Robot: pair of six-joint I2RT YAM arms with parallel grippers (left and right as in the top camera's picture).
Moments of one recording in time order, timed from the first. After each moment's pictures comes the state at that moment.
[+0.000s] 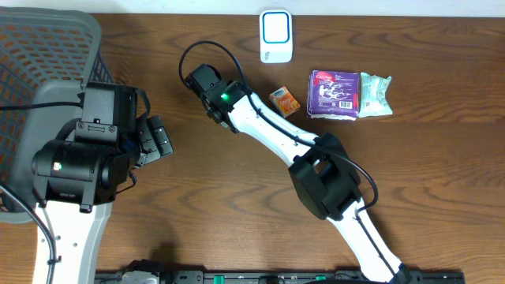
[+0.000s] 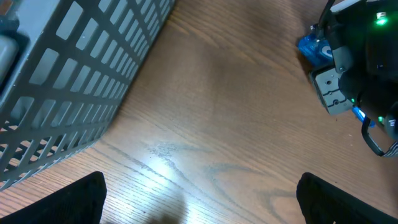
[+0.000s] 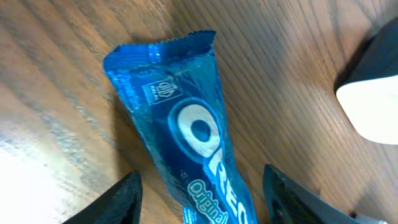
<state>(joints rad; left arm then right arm) -0.14 1.18 1.47 -1.39 -0.21 -0.48 0.78 2.45 2.09 -0.78 0.42 -0.18</state>
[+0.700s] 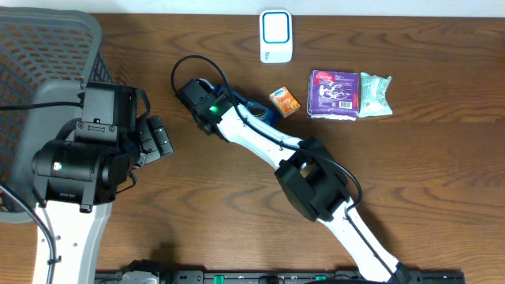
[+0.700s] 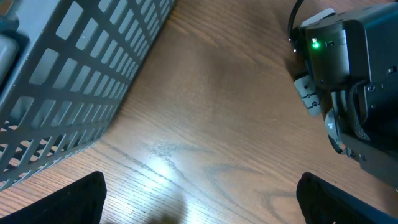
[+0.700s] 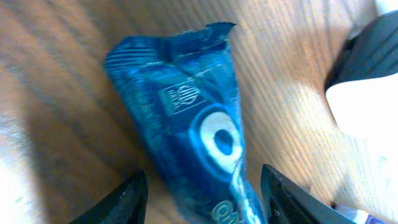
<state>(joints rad) -0.14 1.18 1.47 -1.39 -0.21 -0.48 0.82 2.53 2.10 -0.74 0.59 -0.19</state>
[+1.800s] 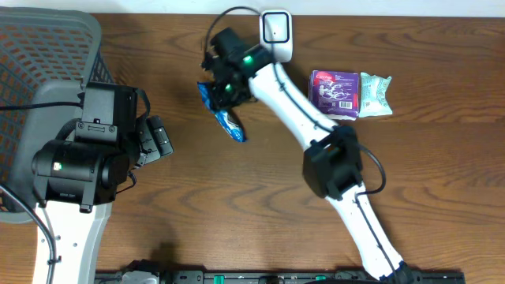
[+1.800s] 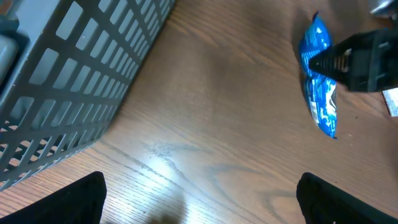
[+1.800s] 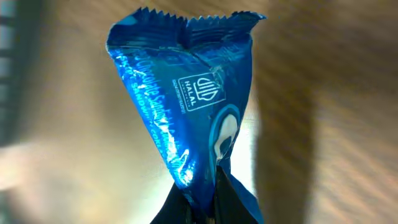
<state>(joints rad) -0.14 1.18 1.47 -1.39 -0.21 -0.48 0.60 2.59 2.48 -1.09 -0.51 0.23</state>
